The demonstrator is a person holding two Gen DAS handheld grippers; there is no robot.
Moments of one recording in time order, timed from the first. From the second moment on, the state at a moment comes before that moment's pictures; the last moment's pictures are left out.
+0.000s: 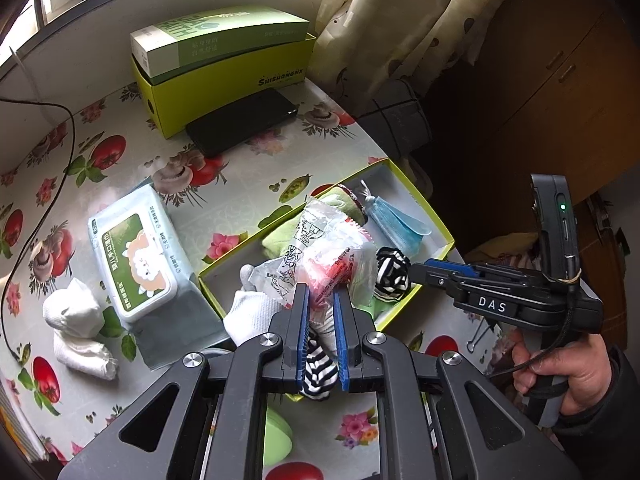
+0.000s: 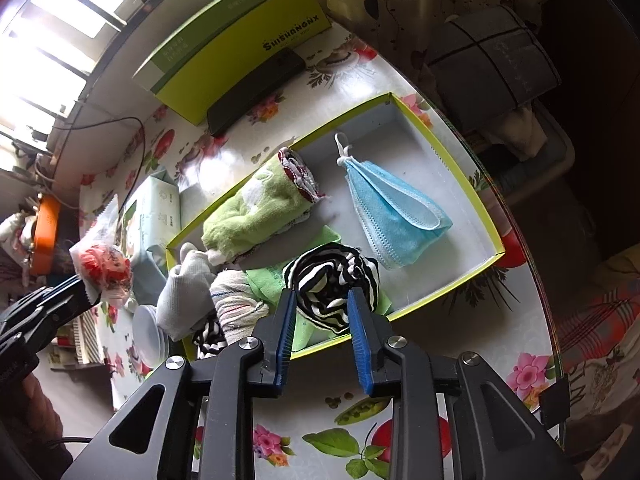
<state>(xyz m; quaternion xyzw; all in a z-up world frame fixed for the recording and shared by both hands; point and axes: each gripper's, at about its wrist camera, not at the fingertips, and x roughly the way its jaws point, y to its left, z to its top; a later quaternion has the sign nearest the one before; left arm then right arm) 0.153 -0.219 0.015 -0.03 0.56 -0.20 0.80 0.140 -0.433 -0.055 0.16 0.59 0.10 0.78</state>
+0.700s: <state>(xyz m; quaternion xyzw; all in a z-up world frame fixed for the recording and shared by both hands) 0.193 -0.294 -0.043 0.00 0.60 -0.26 0.76 0.126 -0.454 -0.048 0.18 0.58 0.08 0.79</state>
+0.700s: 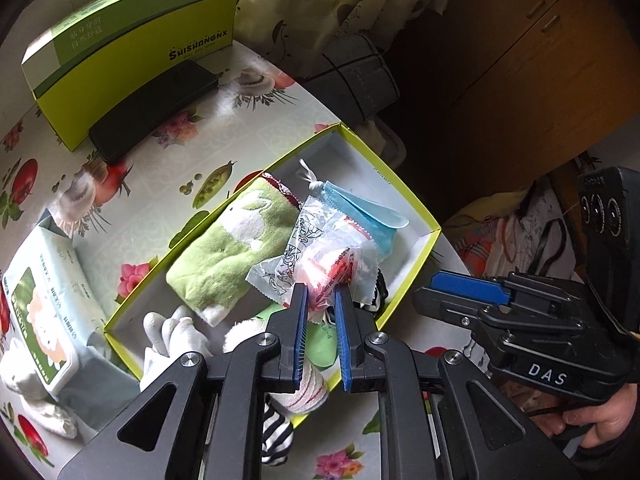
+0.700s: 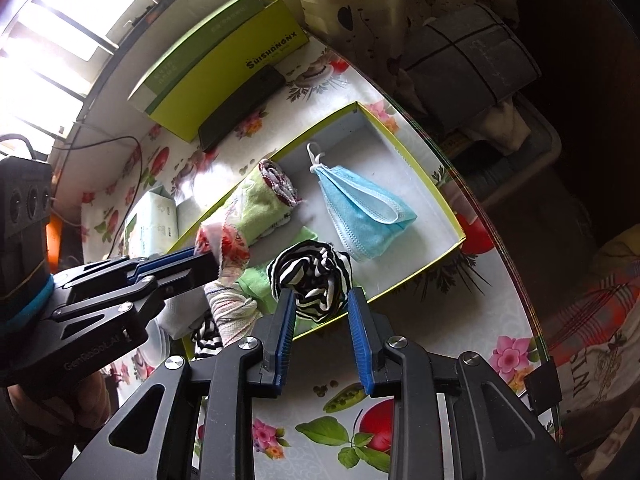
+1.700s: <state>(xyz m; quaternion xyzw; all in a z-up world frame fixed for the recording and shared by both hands) 0.171 -0.247 -0.021 -0.05 0.59 -0.23 0.77 0.129 -0.412 -0.015 0.13 0.57 0.11 0.80</state>
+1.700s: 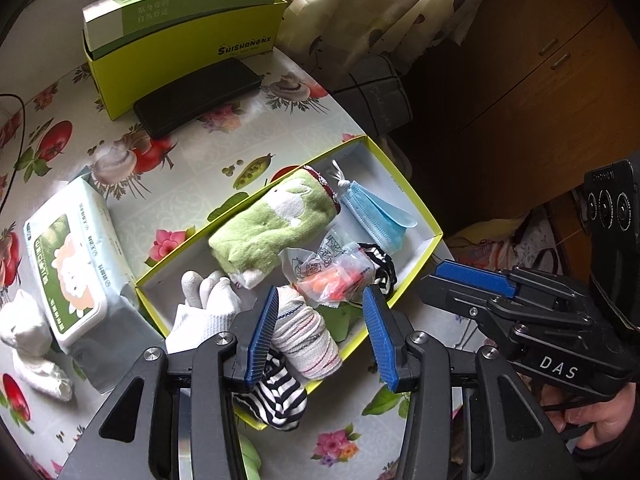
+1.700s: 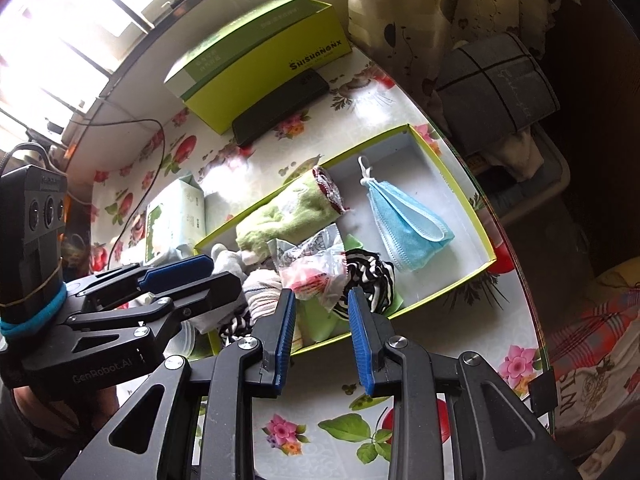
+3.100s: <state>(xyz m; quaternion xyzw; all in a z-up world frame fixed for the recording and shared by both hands) 0.101 -0.101 0.012 -0.14 0.54 -0.12 0.82 0.110 -0.260 0.020 -0.01 0.57 0.22 0.79</state>
